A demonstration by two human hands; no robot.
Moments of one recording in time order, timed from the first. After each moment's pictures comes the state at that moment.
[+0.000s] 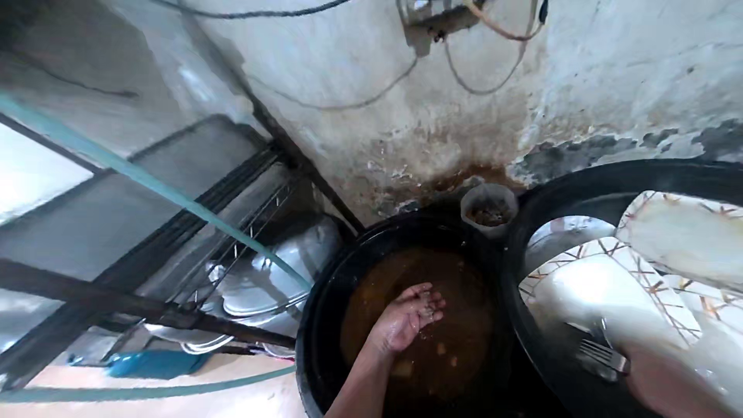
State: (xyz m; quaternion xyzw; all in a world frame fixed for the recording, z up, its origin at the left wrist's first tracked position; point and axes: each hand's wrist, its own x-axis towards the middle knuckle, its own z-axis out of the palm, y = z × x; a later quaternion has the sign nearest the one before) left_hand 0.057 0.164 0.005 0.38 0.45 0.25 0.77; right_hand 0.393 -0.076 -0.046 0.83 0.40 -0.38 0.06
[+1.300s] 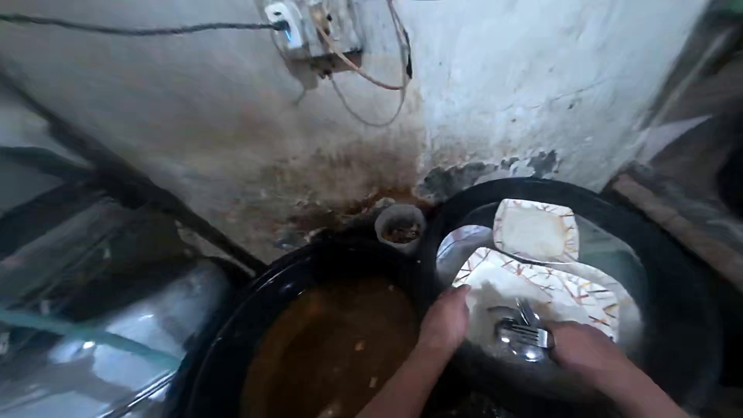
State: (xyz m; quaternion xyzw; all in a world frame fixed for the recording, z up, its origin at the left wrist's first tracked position) left_hand 0.252 0.073 0.010 0.88 0.33 -0.07 0.32; right_hand 0.387 -0.117 0.042 0.87 0.38 -0.31 0.07
